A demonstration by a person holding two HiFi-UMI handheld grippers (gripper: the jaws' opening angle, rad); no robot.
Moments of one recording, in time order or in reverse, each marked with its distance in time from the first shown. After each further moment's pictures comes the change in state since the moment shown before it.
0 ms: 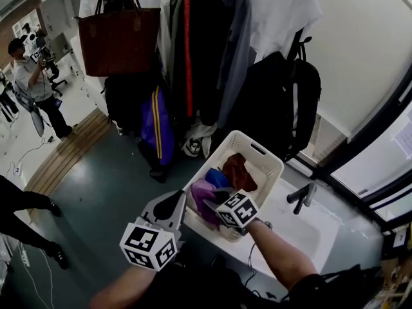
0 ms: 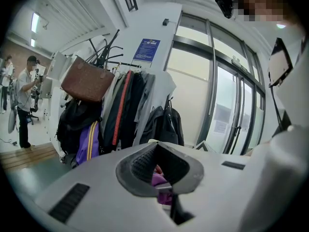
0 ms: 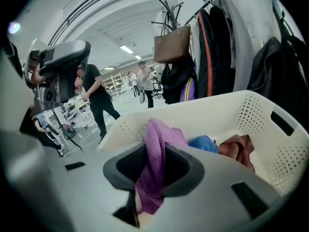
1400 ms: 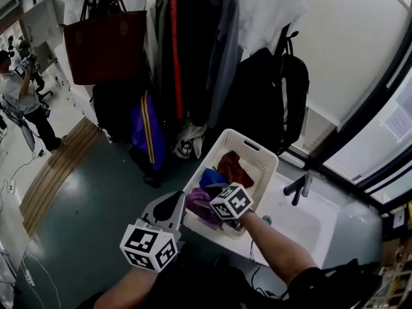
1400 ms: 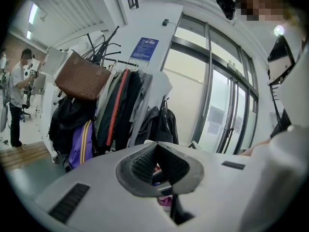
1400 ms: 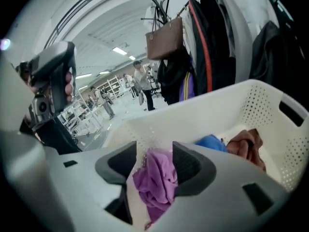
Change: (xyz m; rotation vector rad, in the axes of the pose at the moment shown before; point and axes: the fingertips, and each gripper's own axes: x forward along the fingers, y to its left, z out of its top) left arm -0.001 0.015 0.001 -0.010 0.002 -0.091; right arm 0.028 0.005 0.014 0.108 0.013 0.015
